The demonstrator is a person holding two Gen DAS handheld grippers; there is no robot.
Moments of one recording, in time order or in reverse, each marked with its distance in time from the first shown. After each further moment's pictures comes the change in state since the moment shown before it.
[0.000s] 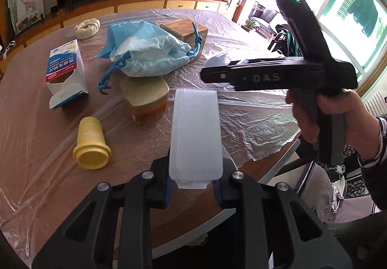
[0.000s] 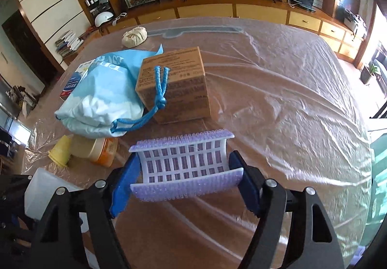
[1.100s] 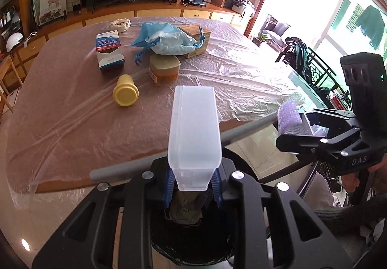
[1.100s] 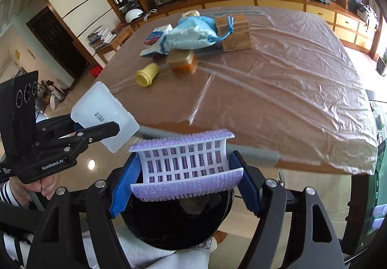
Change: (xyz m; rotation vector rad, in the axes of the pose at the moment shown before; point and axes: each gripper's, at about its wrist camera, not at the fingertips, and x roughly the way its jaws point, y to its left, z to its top) left arm -0.068 -0.015 -0.063 -0.063 -0.064 0.066; right arm -0.109 0.058 -0.134 -0.019 0.020 0.168
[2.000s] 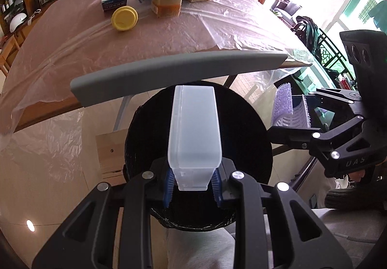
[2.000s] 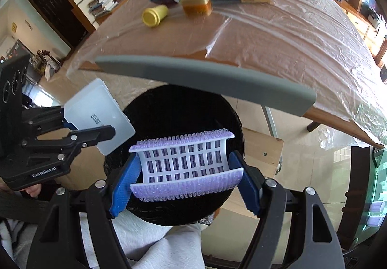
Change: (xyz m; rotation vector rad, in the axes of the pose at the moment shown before) left arm 0.029 -0.013 -0.066 -0.037 0.164 0.057; right arm 0.043 0.020 -0.051 -0.082 0.160 -0.049
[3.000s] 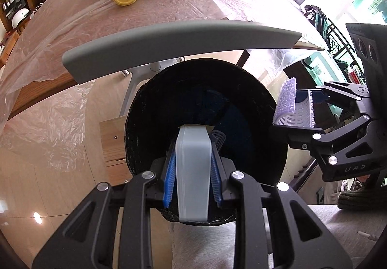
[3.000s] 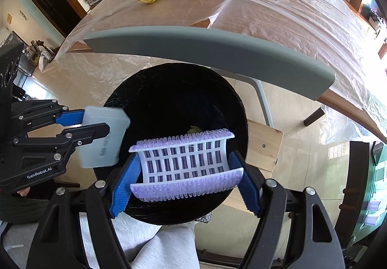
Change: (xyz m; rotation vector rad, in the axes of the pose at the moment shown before) left arm 0.022 -0.002 -0.014 -0.006 0.073 0.042; right arm 0.028 0.001 -0.009 -0.016 0.053 -0.037
